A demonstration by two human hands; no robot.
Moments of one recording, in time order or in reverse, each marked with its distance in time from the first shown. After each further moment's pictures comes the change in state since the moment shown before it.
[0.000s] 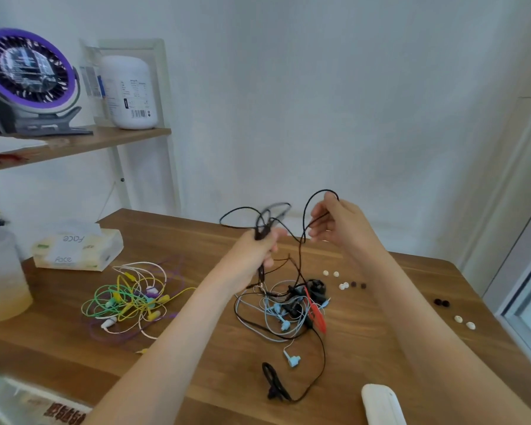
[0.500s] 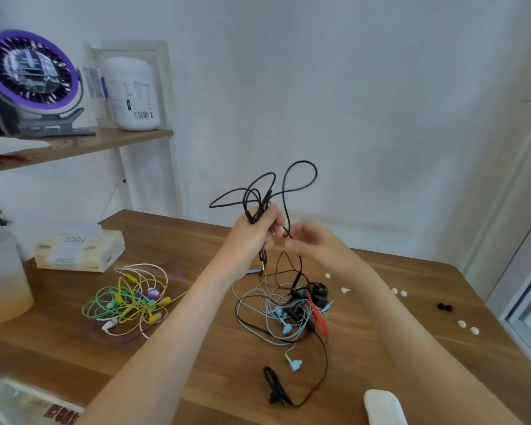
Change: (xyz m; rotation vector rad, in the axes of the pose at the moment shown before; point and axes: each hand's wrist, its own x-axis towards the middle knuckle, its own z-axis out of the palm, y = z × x) left_hand 0.000 0.026 0.000 -0.048 0.085 0.266; right_hand 0.001 0.034 0.007 -0.418 -0.338 -0.070
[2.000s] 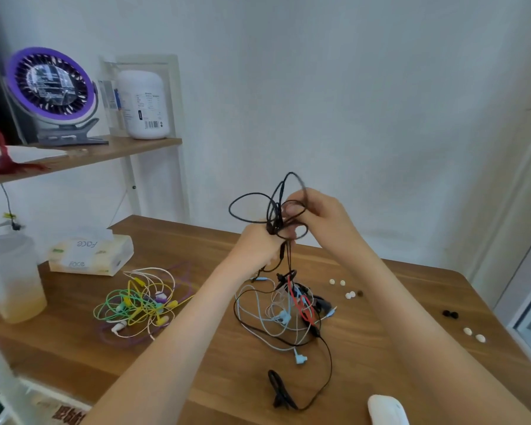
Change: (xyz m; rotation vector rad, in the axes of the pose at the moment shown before) left_hand -0.001 0.009 0.003 0.359 -0.022 -0.136; right_hand 0.015 -0.049 -0.001 0.044 0.209 -0.294
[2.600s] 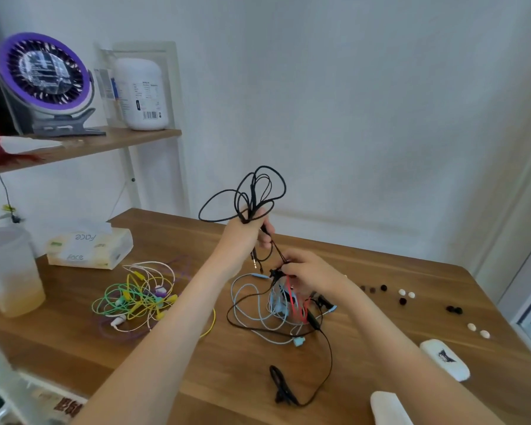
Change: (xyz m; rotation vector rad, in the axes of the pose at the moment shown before) left_hand 0.008 -0.019 -0.013 -0.311 0.172 -0.002; right_hand -0.034 0.067 0.030 -0.142 -0.344 0.482
